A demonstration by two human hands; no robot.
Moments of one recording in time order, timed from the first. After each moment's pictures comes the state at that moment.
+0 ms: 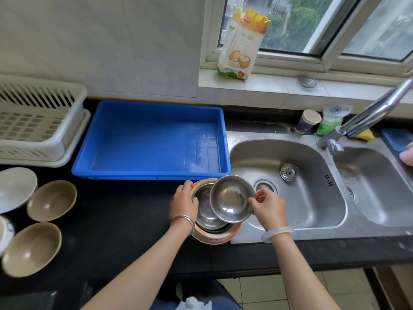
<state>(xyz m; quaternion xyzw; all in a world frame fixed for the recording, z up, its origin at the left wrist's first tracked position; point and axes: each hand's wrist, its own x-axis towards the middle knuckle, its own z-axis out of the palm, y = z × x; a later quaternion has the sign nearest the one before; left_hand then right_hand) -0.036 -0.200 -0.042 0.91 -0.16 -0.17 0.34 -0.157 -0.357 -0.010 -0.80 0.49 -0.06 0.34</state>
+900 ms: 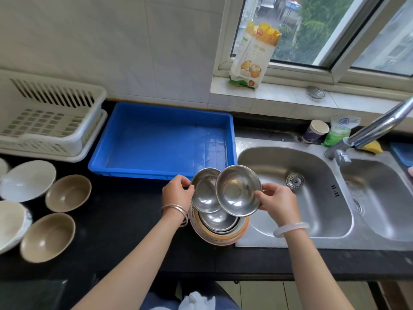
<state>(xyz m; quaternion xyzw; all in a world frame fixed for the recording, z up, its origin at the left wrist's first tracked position) -0.011 -0.173 -0.002 0.88 -0.06 -0.15 0.45 -0.145 -0.357 0.033 -0.77 0.44 -0.08 0.45</state>
